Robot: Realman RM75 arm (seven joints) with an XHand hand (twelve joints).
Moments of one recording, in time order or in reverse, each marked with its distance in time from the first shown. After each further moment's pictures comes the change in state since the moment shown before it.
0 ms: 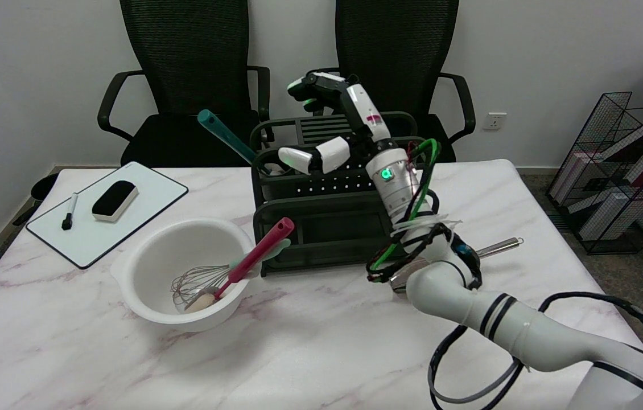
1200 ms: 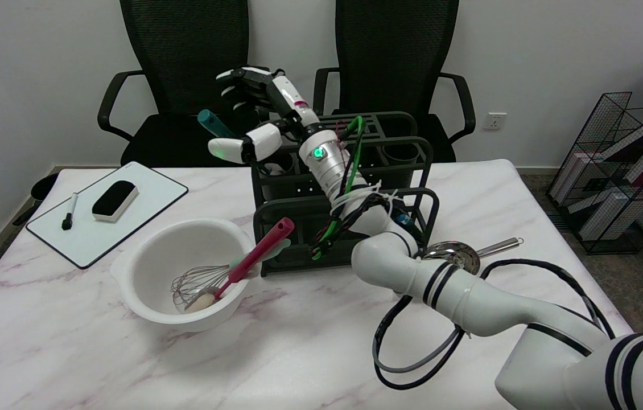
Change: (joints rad) arm 0.220 -0.181 -0.076 -0.177 0.028 -0.205 0.046
